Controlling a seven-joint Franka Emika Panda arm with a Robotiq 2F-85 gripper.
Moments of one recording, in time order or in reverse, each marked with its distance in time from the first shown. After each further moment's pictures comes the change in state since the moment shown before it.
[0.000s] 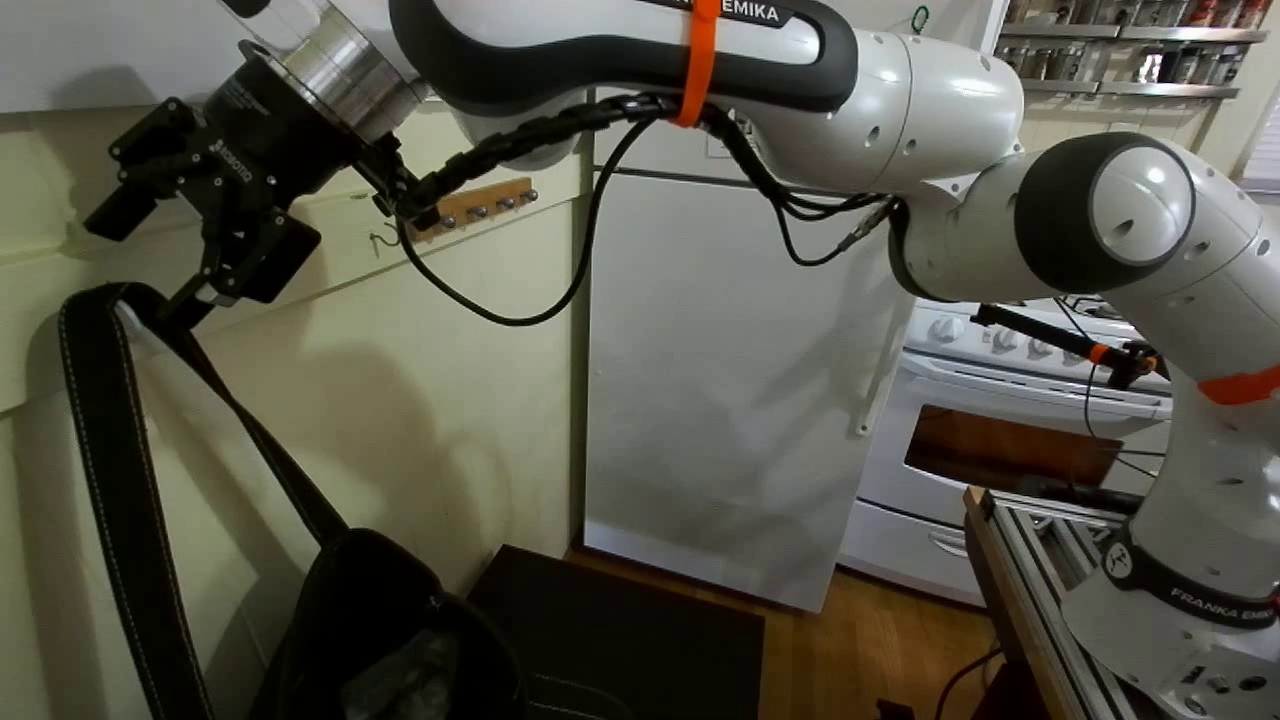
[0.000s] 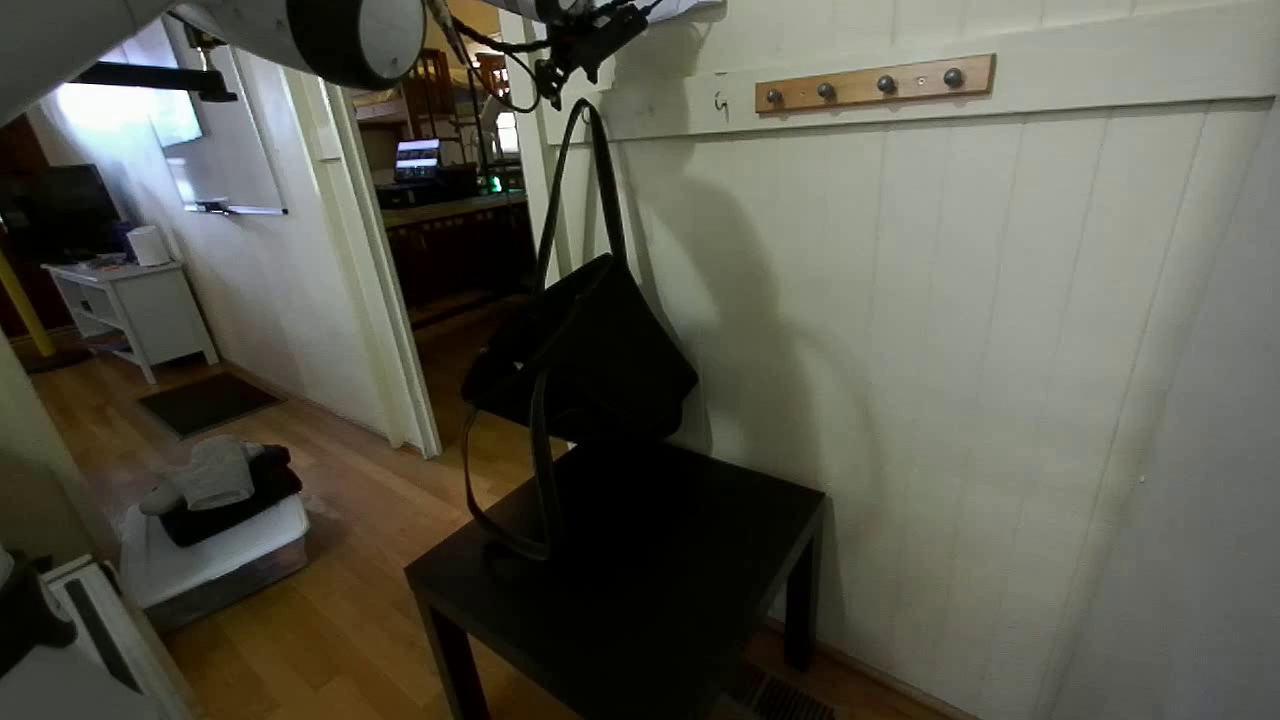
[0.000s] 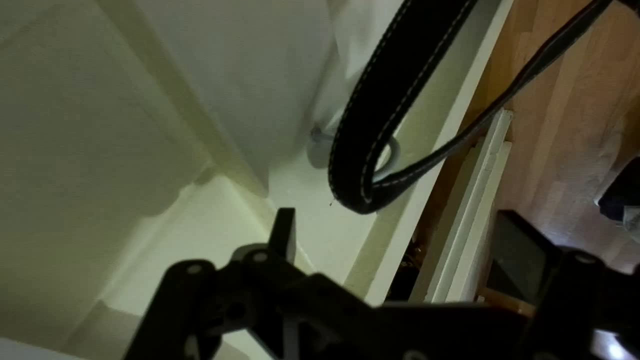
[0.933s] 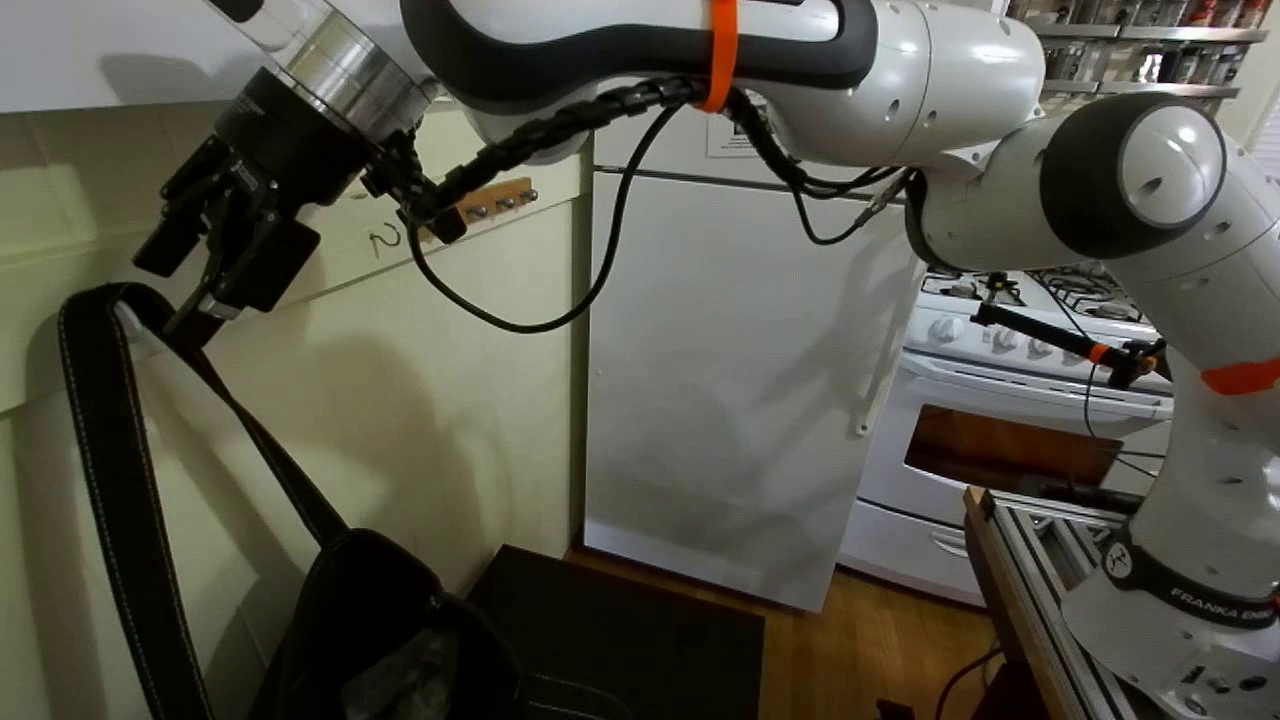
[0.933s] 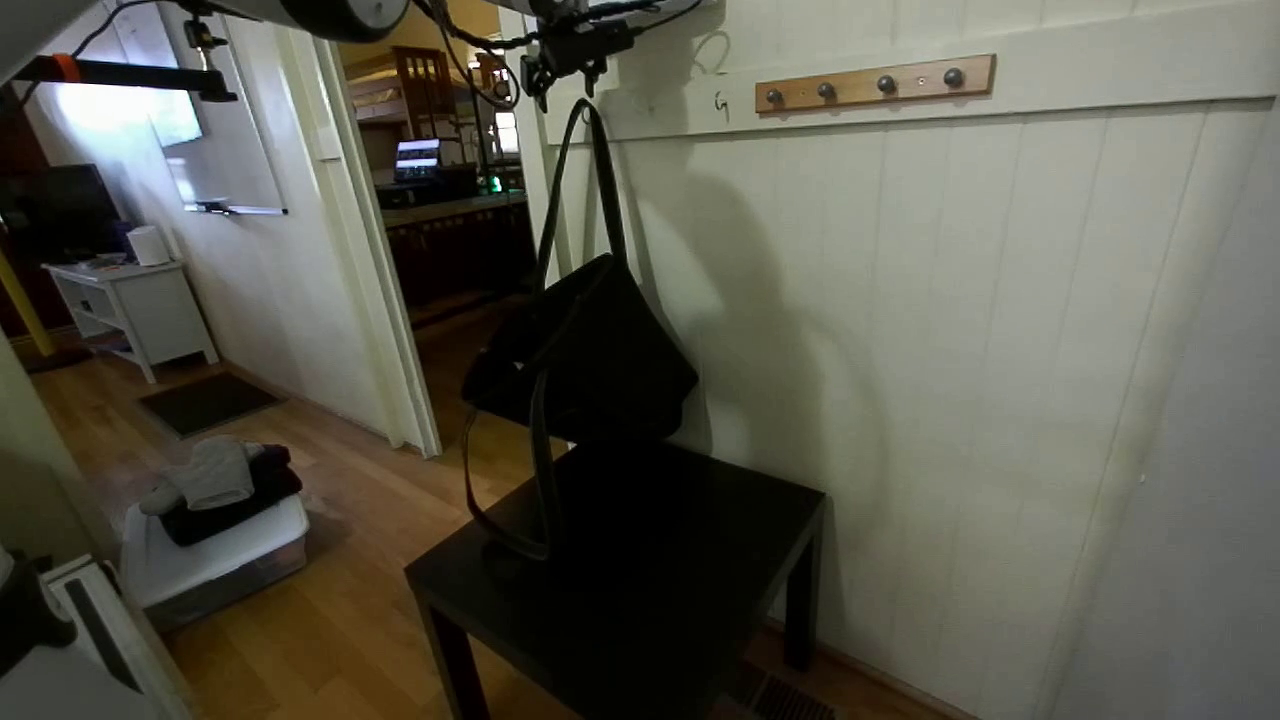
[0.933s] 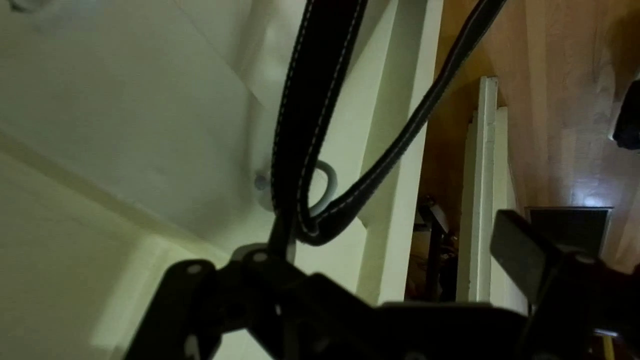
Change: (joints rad) arm -0.032 -0.096 -0.009 -0.162 0.005 -0.013 0.331
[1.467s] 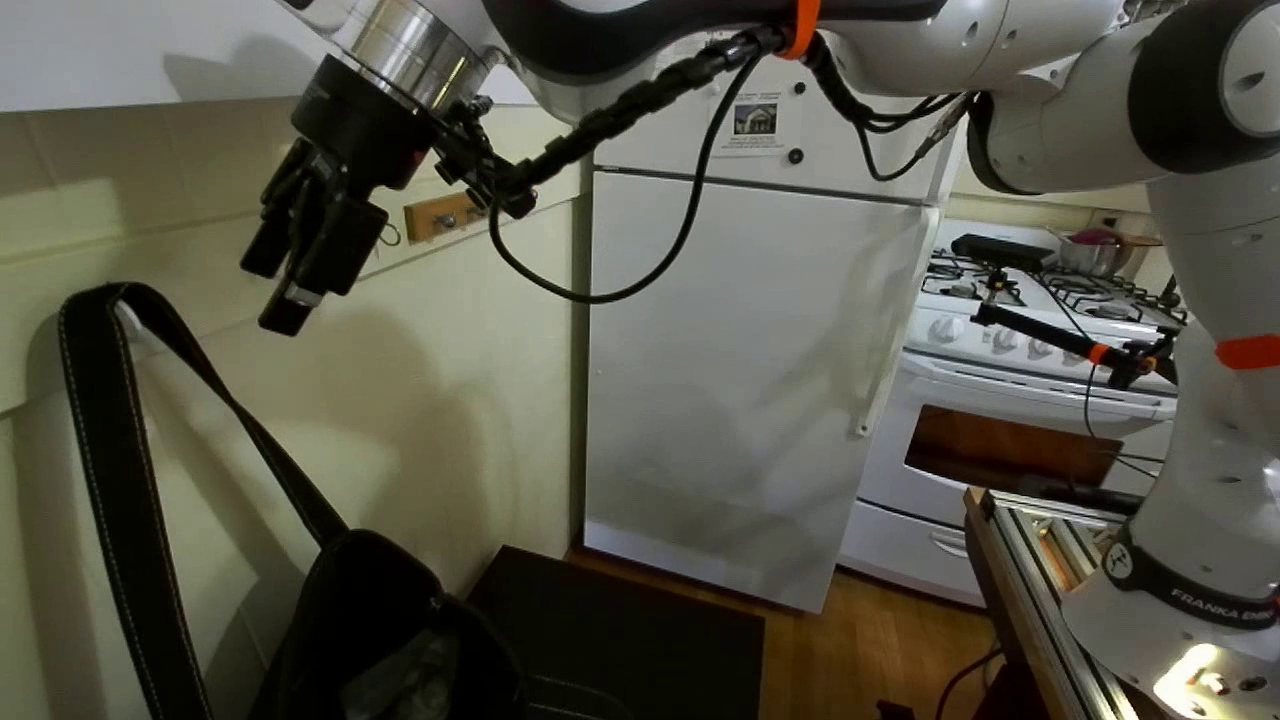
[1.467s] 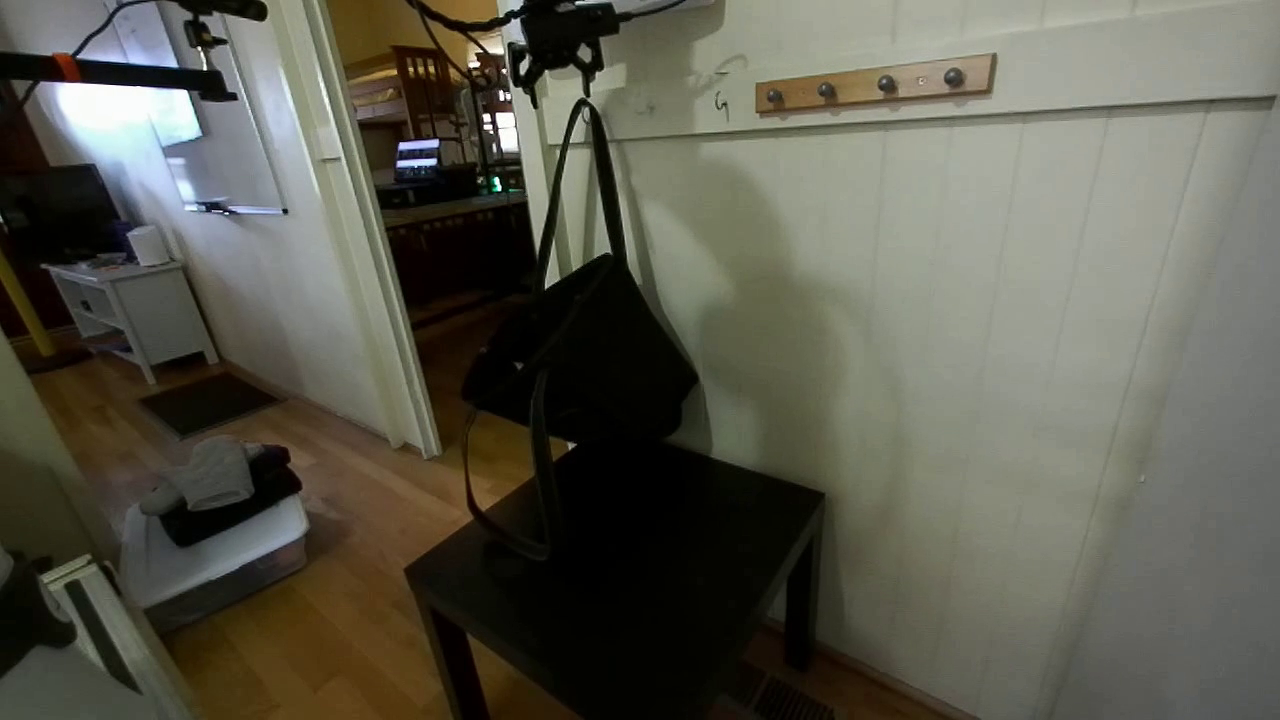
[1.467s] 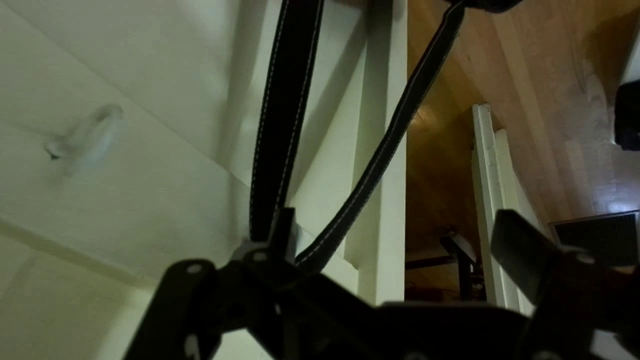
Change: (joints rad) arm -0.072 -0.232 -0.028 -0.325 0.004 0.007 0.197
